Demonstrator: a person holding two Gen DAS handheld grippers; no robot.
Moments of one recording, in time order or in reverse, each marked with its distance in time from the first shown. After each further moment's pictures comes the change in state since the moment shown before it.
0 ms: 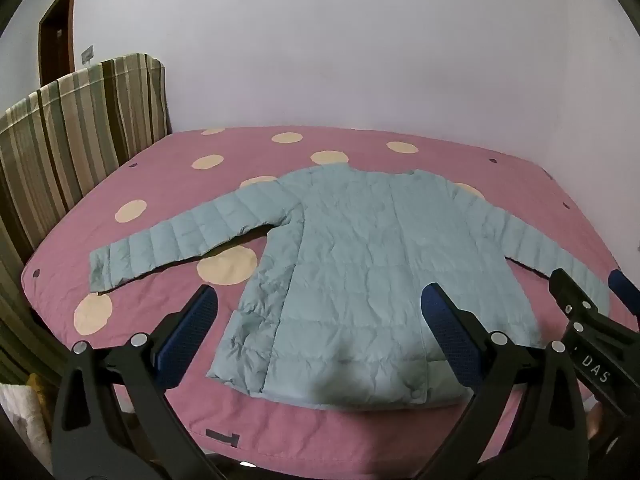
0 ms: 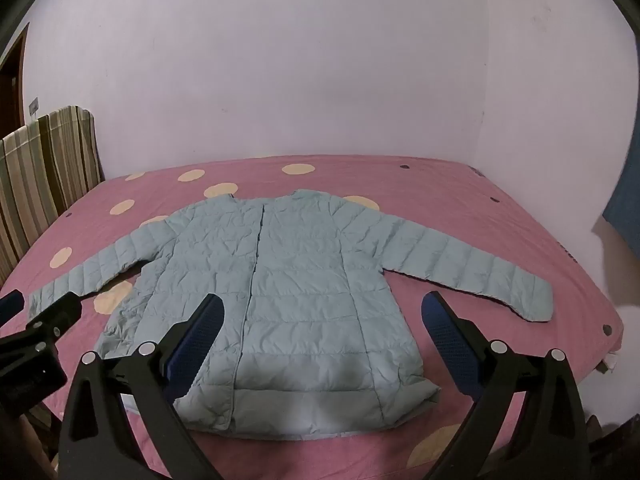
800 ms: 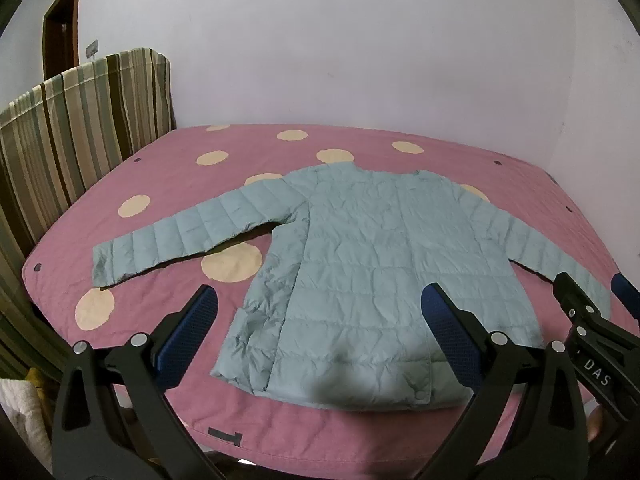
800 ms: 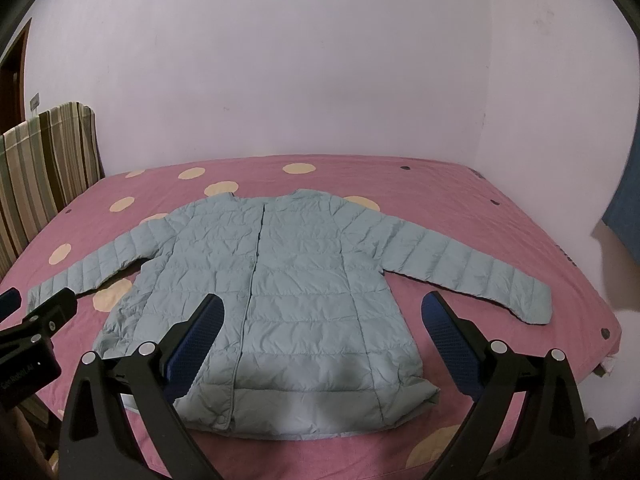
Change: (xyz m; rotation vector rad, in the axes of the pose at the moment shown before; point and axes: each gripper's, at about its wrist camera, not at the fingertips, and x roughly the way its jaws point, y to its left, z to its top) left arm -0.003 0.008 0.004 -0.025 0.000 -0.011; right arm -0.004 0.002 0.001 -0.007 0.001 -0.007
